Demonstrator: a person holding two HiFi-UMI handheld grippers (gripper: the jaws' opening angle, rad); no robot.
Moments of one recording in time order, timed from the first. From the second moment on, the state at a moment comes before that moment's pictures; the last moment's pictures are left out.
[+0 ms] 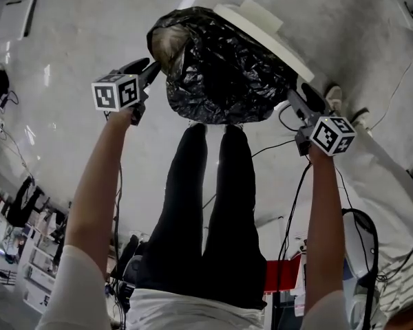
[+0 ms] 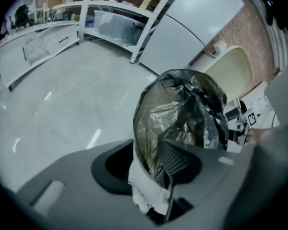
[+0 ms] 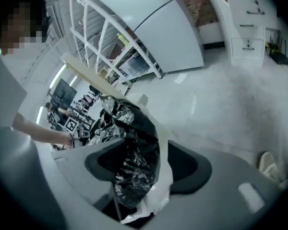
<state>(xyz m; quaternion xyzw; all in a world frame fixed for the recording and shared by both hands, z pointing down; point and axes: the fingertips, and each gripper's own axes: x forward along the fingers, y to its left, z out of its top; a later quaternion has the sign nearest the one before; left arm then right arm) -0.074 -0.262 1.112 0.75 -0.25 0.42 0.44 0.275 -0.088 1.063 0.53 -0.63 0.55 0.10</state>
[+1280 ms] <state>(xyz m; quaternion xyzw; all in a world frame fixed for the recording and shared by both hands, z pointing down) -0.085 -0.213 0.955 0.80 -0.26 0.35 0.42 0.210 -0.082 0.931 0.52 -0.62 0.59 -0.02</state>
